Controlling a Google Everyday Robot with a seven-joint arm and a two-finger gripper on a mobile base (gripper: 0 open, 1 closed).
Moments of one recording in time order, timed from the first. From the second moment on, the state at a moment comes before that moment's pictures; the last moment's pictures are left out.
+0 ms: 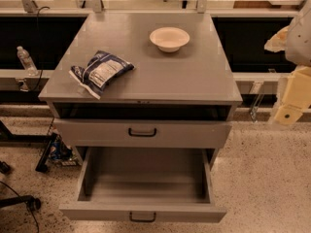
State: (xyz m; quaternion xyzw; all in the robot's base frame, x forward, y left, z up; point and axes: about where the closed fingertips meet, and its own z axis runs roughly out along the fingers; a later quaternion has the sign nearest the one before) arm 0.438 -0.216 0.977 -0.60 0.78 -0.04 0.16
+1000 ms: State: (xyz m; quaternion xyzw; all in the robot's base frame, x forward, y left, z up) arm 0.457 -0.158 0.990 -0.68 0.71 -0.01 0.18
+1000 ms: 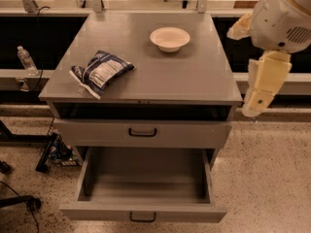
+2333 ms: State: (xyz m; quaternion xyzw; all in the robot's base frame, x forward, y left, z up) arm 0.470 -0.093 1.003 -0.75 0.62 0.01 0.21
